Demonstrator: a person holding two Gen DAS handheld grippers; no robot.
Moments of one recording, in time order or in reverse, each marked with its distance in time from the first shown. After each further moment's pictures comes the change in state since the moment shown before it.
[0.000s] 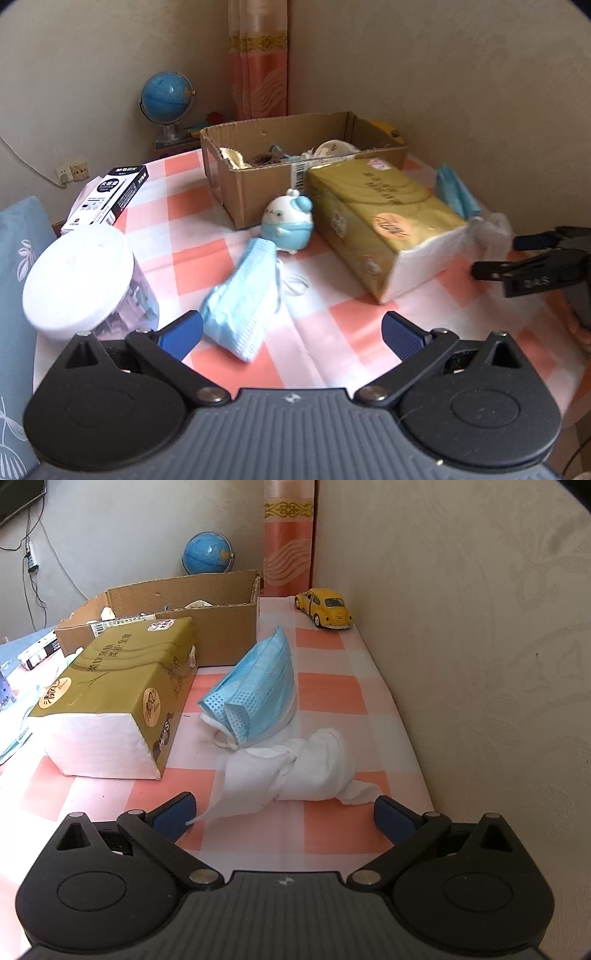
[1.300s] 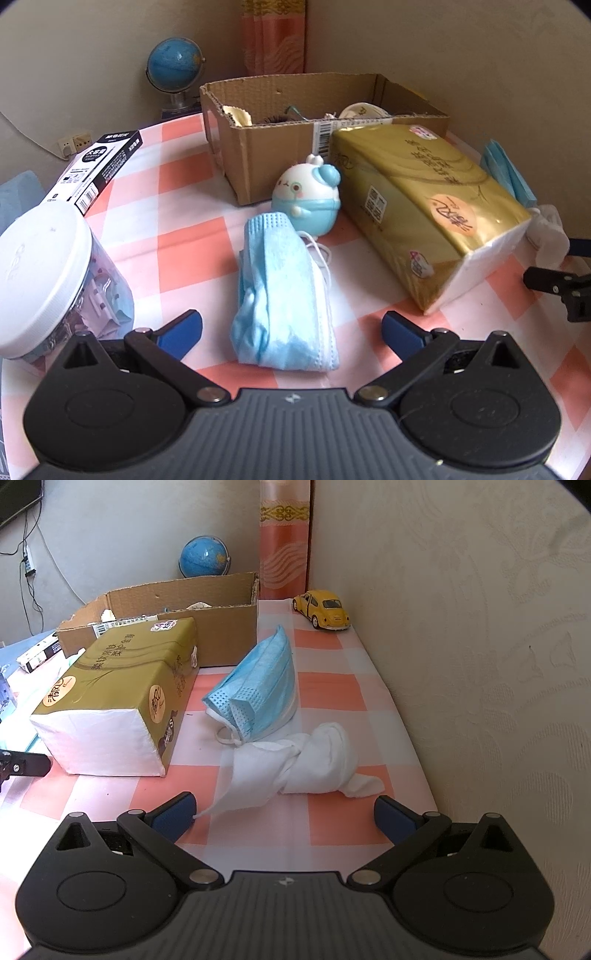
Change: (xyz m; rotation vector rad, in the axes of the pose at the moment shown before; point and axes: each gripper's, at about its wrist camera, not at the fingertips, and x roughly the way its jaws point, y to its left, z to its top) left arm 0.055 0.003 0.005 -0.039 0.086 0.038; right arm -0.003 0.002 -0.004 0.005 -0.014 -0.003
